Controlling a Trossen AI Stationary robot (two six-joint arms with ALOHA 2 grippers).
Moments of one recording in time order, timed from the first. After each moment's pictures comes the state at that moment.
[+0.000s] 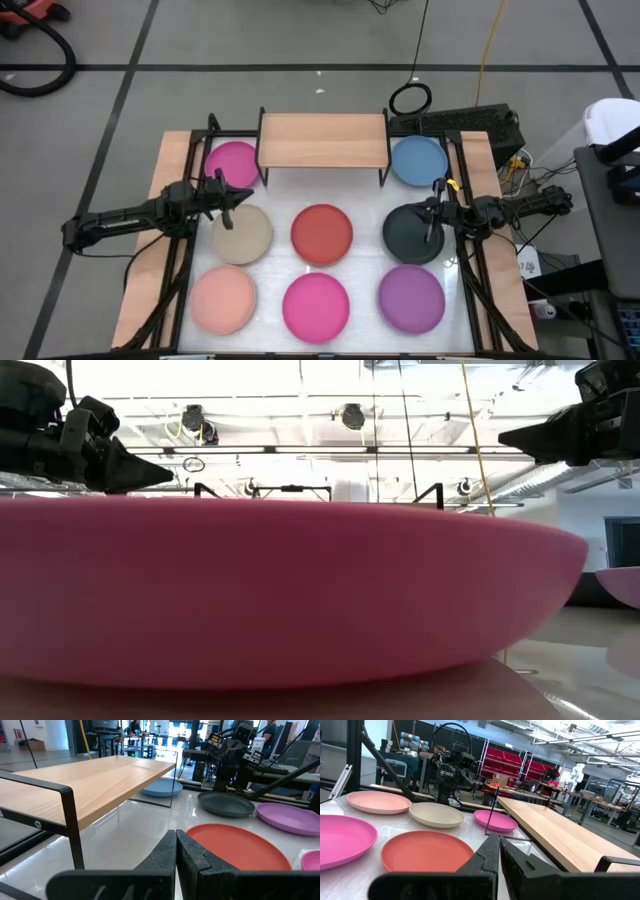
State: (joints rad) left arm 0.25 0.15 0.01 0.08 0.00 -0.08; right arm 0.26 0.01 0.02 0.08 0.44 -0.27
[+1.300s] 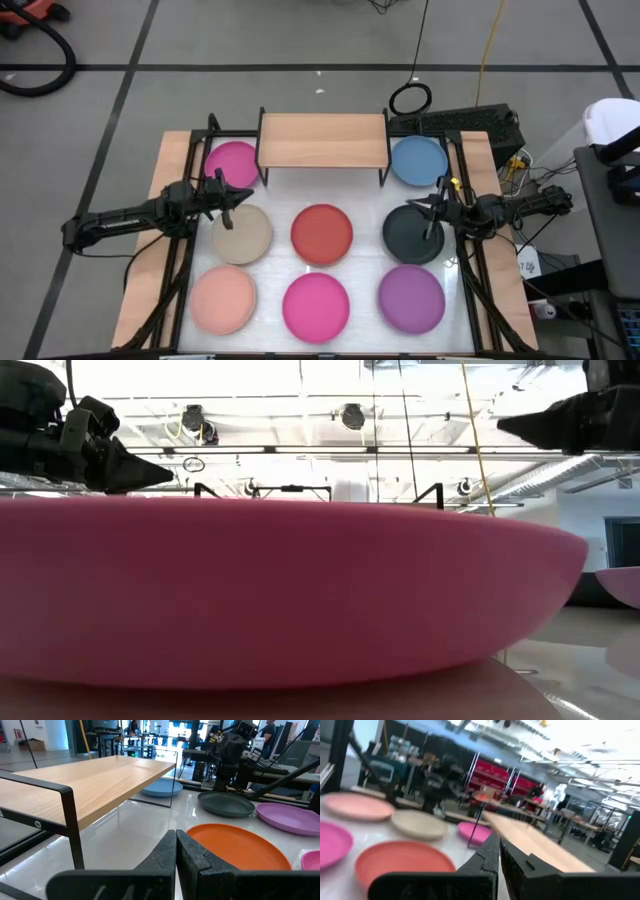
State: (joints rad) left arm 0.25 0.15 0.01 0.08 0.00 -0.08; right arm 0.26 0.01 0.02 0.19 0.47 -0.42
